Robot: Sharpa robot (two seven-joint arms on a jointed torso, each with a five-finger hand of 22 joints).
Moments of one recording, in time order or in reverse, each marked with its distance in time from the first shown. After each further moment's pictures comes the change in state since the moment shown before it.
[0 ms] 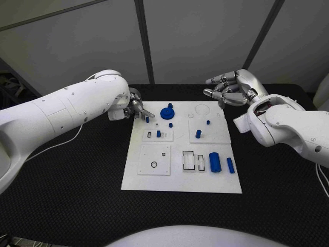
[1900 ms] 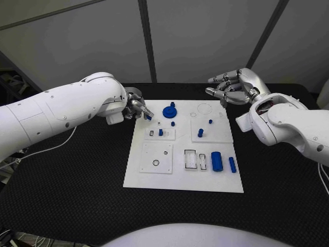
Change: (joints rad) left arm -0.008 -0.173 -0.005 0.273 0.068 -0.140 0.038; left_hand -0.055 -0.002 0.551 -0.271 0.116 0.020 -0.006 0.004 0.086 0.013 -0.006 0.019 0.008 0.001 -0.002 0.030 0.000 0.000 0.004 -0.004 0.000 0.053; right arm 0.000 0.007 0.000 -0.012 0.000 0.008 -0.008; right_hand 0.000 0.000 0.000 0.000 0.009 0.000 0.000 0.000 0.000 0.000 0.000 0.004 -0.005 0.000 0.000 0.000 0.009 0.000 0.000 0.000 0.000 0.000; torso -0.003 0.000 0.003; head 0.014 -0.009
